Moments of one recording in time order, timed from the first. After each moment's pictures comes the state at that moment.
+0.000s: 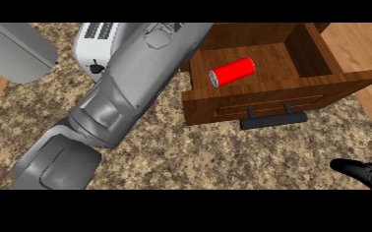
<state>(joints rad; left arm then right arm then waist) -1.53 0.00 -0.21 -0.42 0.30 0.63 0.14 -0.07 -0.19 -0.28 -2.22 -0.06 0.09 0.35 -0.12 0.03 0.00</state>
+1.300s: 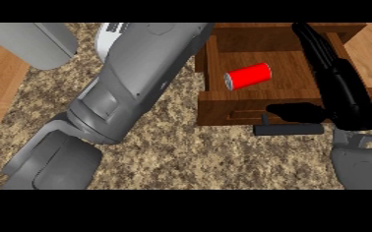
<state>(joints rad) -1.62 0.00 -0.22 -0.32 0.48 0.63 0.03 -0.34 -0.32 0.07 -1.76 0.67 0.02 0.11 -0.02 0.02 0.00</state>
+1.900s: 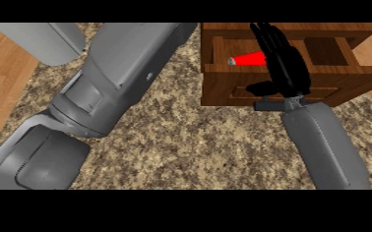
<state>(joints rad) -1.62 0.05 -0.18 -0.32 0.47 0.59 0.04 -0.55 -0.23 0.13 -1.23 0.92 -0.22 -0.01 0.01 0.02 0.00</state>
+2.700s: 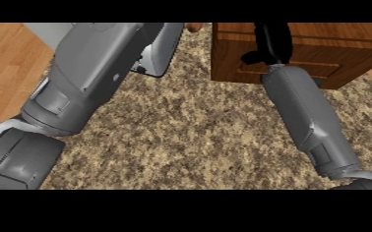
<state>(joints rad) -1.47 0.15 -0.21 -0.50 0.43 0.53 0.13 -0.93 -0.18 0.00 -0.61 1.06 -0.60 -0.04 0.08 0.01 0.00</state>
